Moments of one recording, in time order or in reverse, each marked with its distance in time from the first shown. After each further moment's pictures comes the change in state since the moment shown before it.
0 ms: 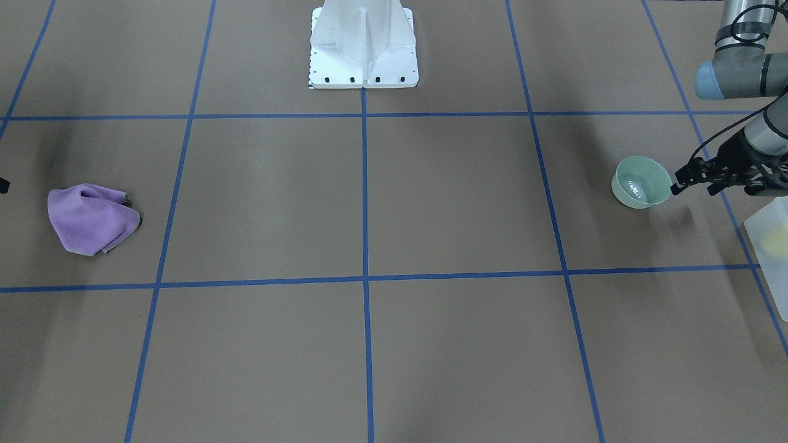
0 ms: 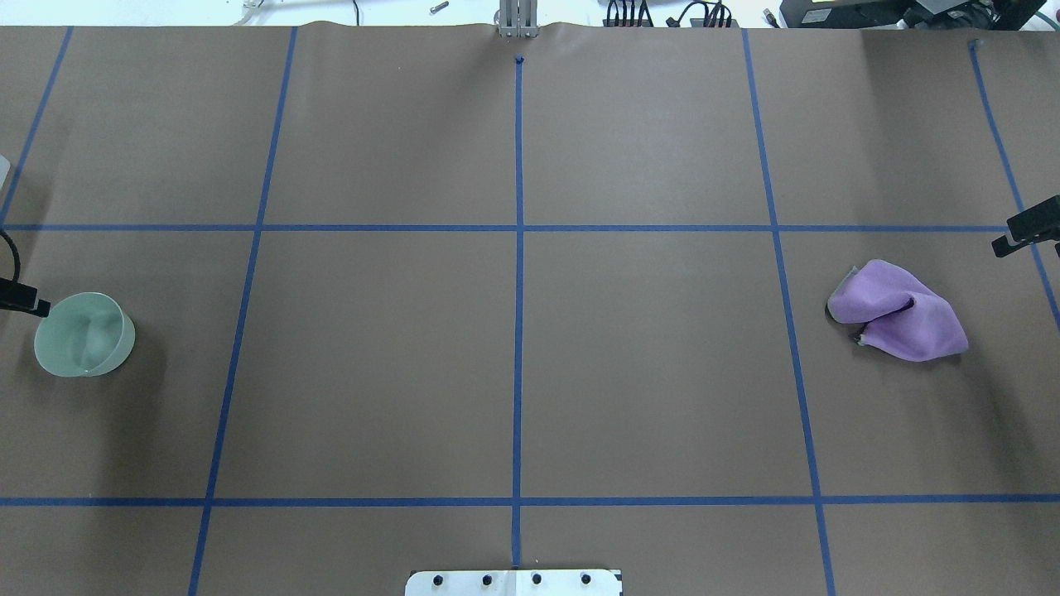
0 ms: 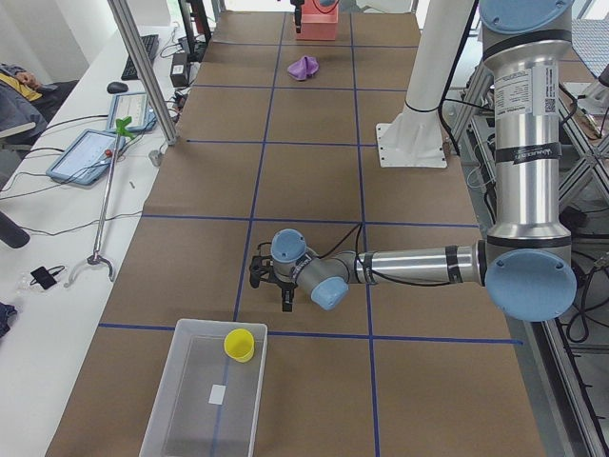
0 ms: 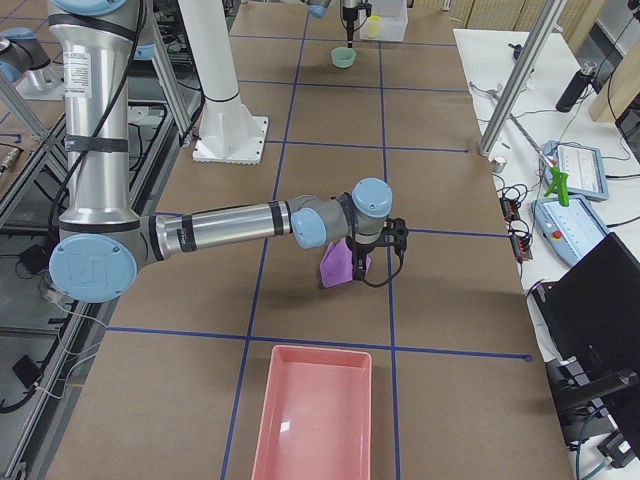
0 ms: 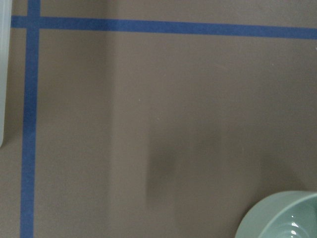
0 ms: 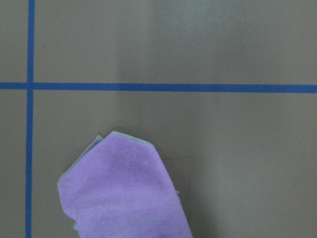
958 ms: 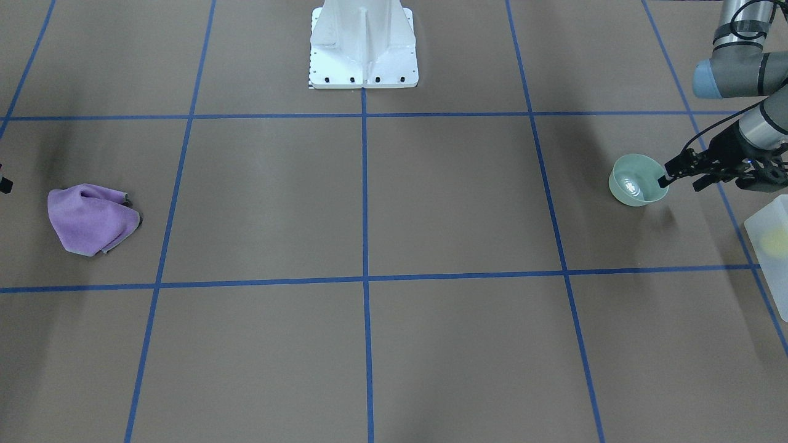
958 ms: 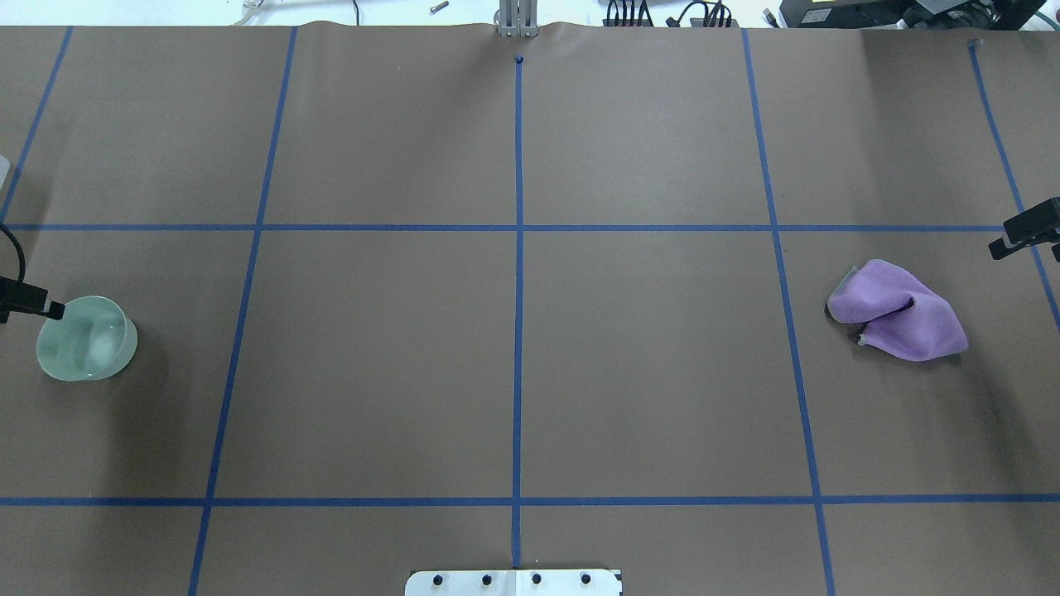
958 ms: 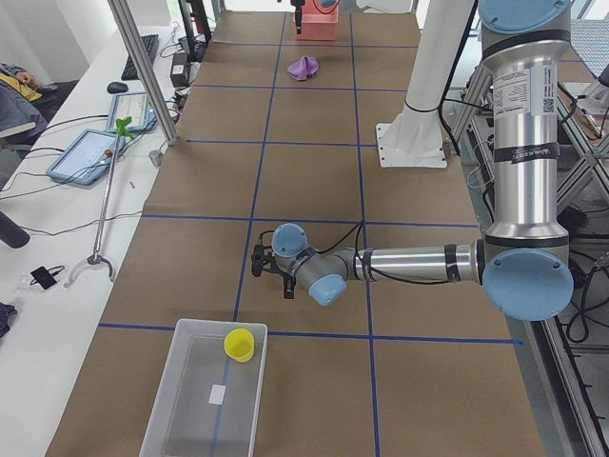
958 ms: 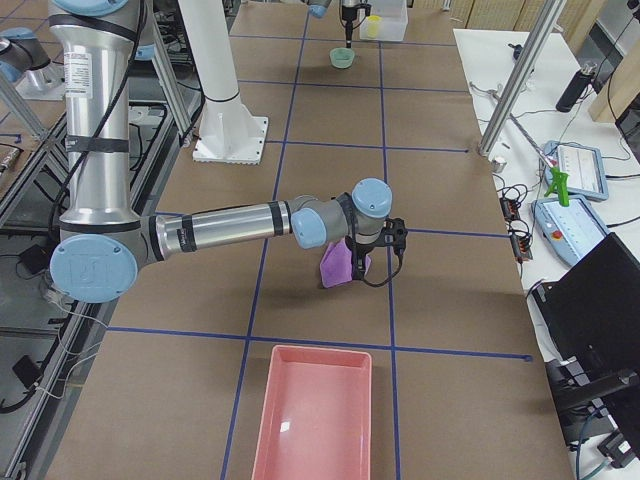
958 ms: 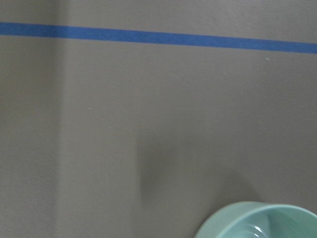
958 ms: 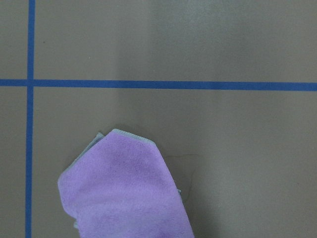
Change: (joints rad) left arm 0.009 0.013 -0.043 -0.039 -0.074 -0.024; right arm -0.007 -0.001 -0.001 0.000 0.000 0.000
